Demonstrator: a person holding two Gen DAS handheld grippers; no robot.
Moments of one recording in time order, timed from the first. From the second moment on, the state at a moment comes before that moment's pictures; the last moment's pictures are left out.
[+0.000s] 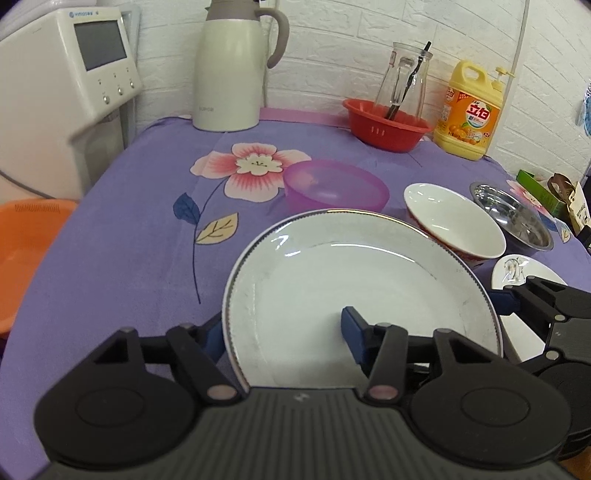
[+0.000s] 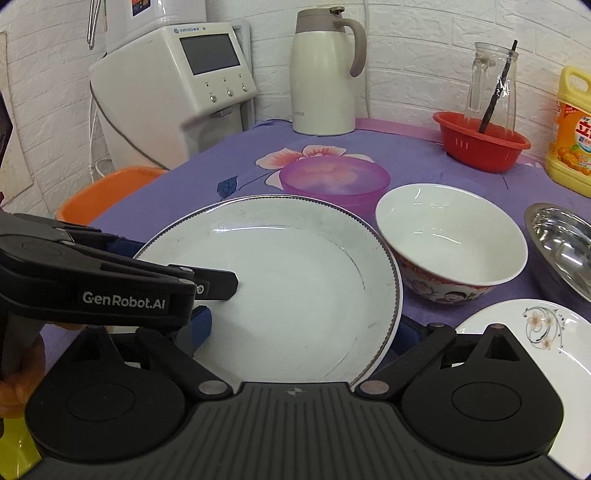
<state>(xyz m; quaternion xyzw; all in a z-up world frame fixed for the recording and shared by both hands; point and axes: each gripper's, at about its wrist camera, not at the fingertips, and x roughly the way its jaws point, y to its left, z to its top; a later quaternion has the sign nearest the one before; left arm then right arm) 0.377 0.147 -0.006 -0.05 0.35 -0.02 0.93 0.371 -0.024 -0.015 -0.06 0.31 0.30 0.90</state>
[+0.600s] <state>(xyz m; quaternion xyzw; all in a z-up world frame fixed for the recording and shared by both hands) 0.259 0.139 0.011 -0.07 0.34 0.00 0.94 0.276 -0.037 0.010 -0.03 0.31 0.34 0.89</state>
